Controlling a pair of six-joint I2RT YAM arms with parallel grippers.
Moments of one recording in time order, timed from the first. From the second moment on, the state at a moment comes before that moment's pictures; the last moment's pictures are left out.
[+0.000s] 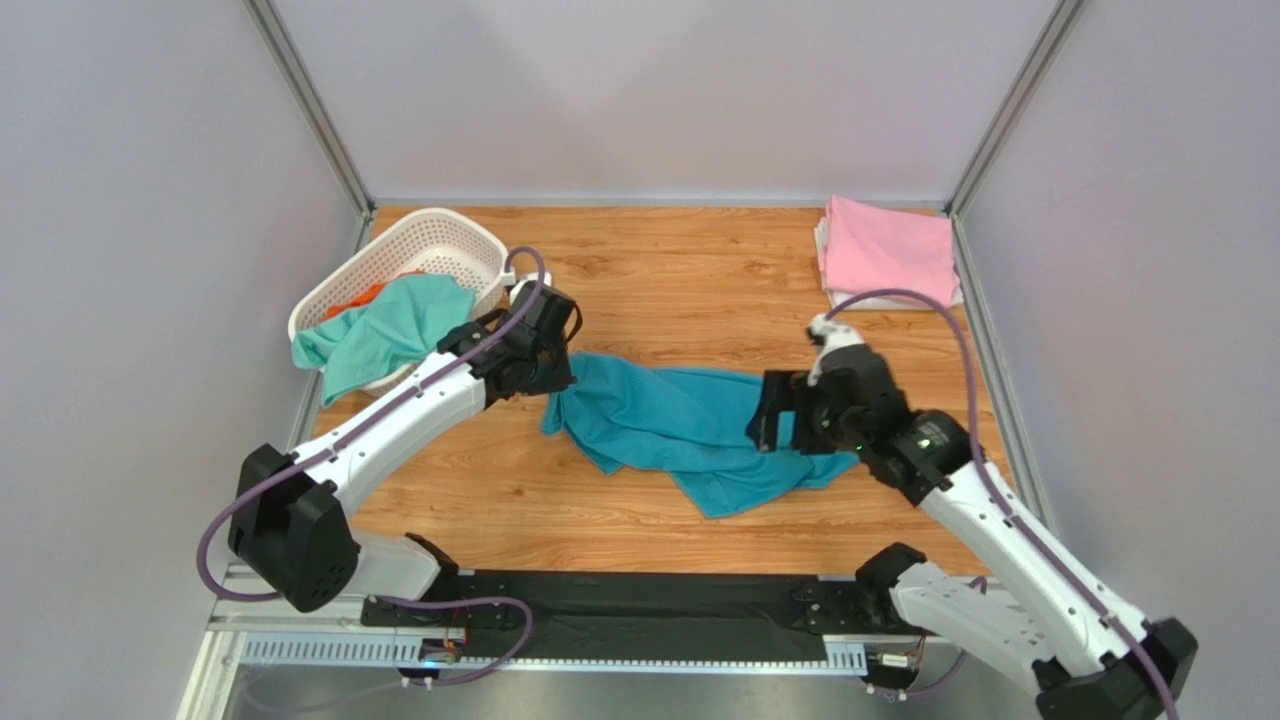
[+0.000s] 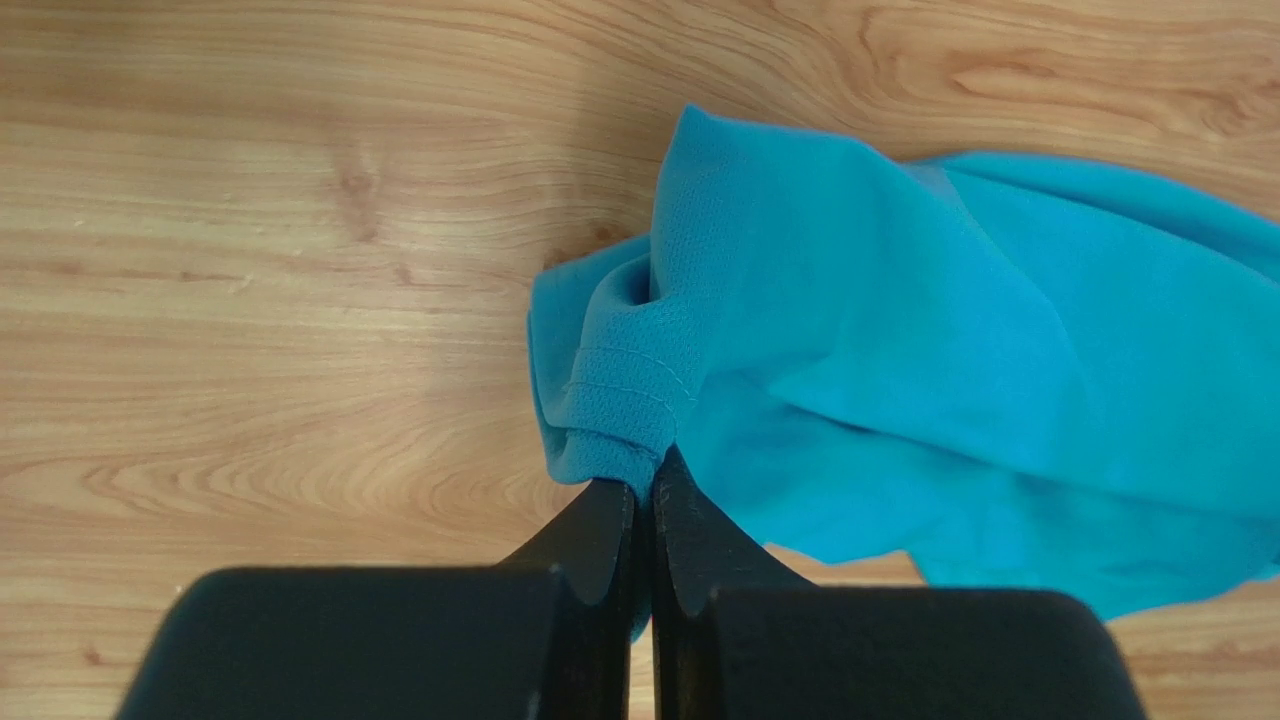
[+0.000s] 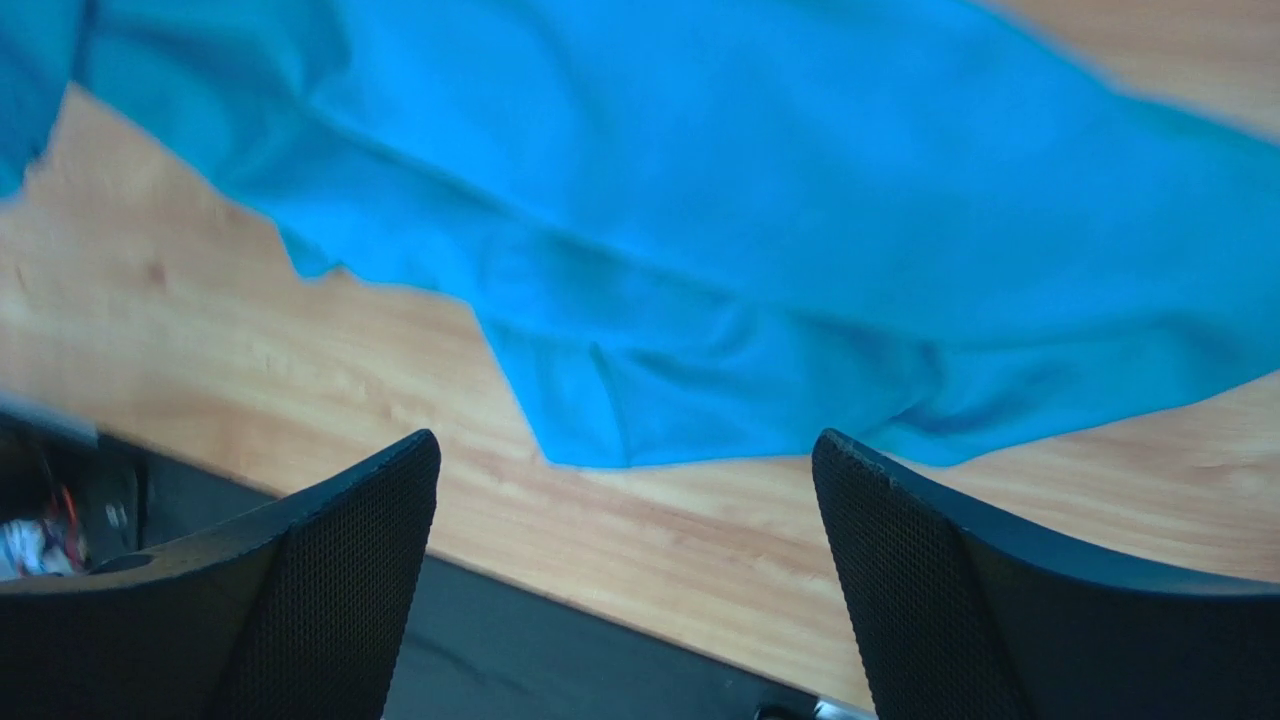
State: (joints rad) left arm -0.60 1.35 1.09 -0.68 -0.25 -0.66; right arm 0.52 0.84 0.83 -0.75 0.02 0.49
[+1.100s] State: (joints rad) left arm -0.50 1.30 0.98 -0.67 -0.30 -0.74; right arm 1.05 1.43 0.79 -0.62 0.28 0.64
